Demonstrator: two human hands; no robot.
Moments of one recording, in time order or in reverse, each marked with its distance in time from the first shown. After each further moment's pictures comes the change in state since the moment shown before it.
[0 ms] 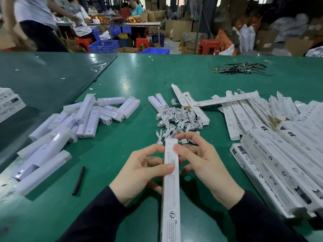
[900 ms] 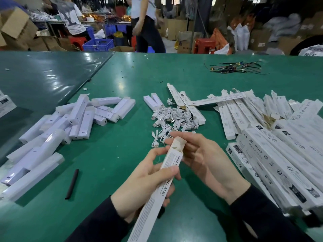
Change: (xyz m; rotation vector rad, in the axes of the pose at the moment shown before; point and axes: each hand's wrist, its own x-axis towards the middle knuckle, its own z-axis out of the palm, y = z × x) left_hand -0.003 -0.005 0.020 -0.195 -0.123 -0.067; right_hand 0.006 -0.017 -0.012 0.417 -0.068 0.189
